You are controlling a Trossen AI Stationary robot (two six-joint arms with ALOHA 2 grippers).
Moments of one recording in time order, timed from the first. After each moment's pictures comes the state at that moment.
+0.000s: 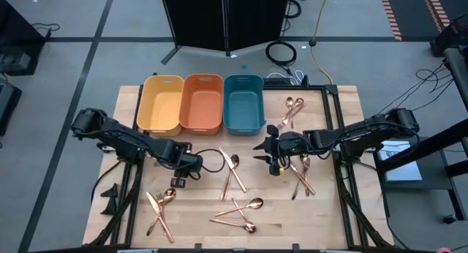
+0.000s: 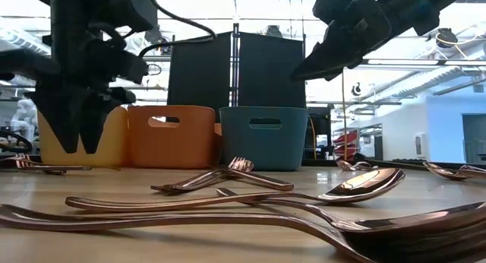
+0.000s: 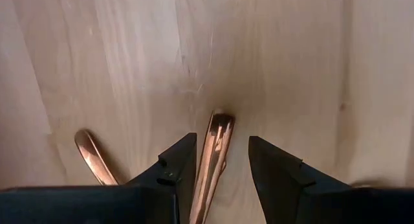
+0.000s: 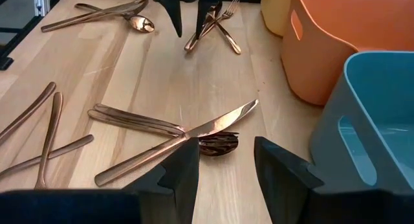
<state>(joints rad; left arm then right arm) -0.24 1.47 0.80 -0.78 0.00 -0.12 0.10 1.32 0.68 0.13 0.10 0.04</state>
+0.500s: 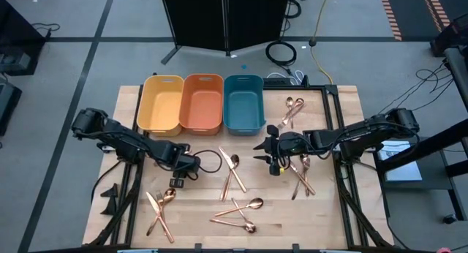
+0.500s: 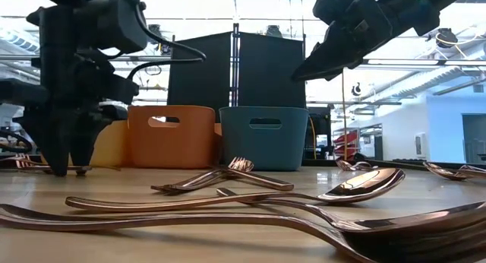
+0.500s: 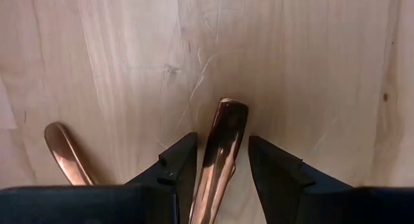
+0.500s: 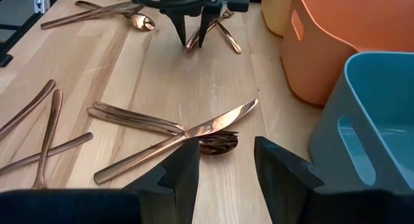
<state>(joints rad) -0.24 1.47 0.68 -0.64 -0.01 -0.12 0.10 1.32 0.68 0.13 0.11 0.03</state>
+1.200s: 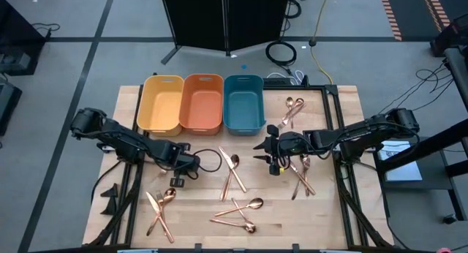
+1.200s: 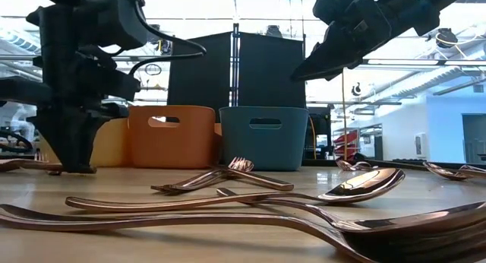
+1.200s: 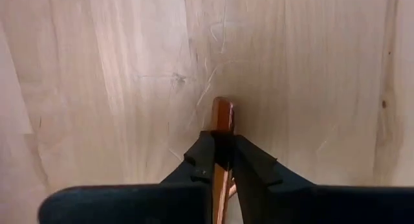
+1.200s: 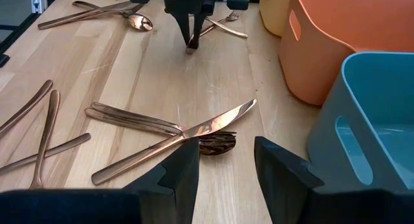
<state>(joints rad) -0.24 1.45 0.68 -0.64 -0.01 -0.12 0.10 1.32 0.68 0.13 0.11 0.03</state>
